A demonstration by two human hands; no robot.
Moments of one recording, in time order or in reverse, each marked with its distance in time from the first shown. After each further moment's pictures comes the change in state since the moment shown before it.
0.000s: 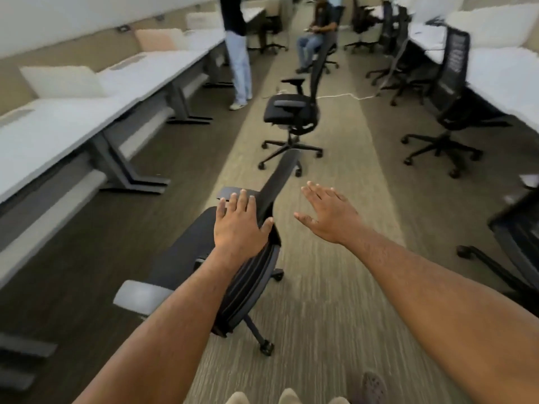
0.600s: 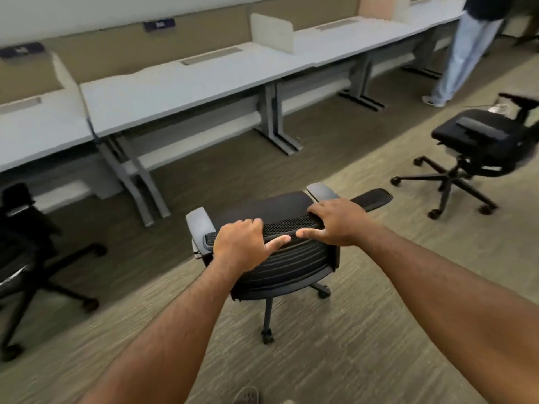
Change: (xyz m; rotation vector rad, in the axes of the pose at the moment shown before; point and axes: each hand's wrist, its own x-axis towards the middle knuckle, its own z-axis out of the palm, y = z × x) left_hand 0.007 0.037 0.005 0.069 -0.051 -0.687; right_hand 0.182 0.005 0.002 -0.096 -0.276 -0.909
